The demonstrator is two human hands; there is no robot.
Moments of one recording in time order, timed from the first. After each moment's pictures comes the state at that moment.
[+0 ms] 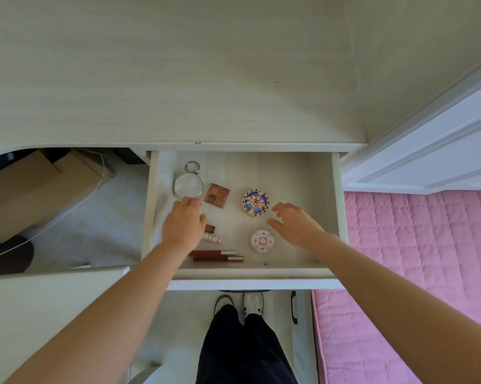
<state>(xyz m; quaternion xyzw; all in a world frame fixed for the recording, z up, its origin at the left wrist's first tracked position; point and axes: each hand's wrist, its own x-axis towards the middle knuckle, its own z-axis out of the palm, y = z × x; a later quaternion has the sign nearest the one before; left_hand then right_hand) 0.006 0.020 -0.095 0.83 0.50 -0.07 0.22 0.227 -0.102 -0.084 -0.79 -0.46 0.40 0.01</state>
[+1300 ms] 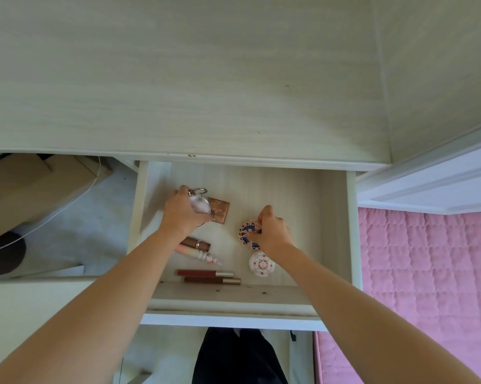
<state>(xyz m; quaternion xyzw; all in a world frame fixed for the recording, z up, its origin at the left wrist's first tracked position) 0.043 0.074 -0.116 0.71 0.60 -0.03 0.36 0.201 -0.051 -0.124 -0.83 -0.35 0.43 0.07</state>
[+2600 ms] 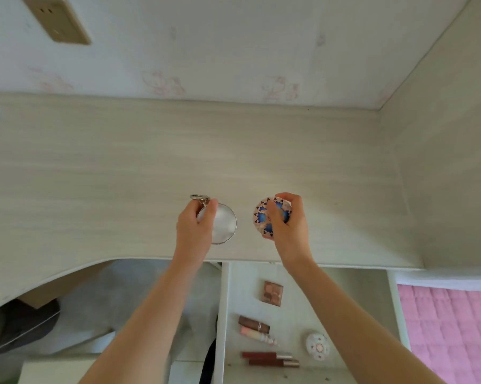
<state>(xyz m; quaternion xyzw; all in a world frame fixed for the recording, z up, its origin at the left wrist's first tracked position) 0.004 0.233 0.056 0.58 0.57 0.30 0.50 0.147 0.148 0.066 -0.73 -0.16 0.37 0.55</state>
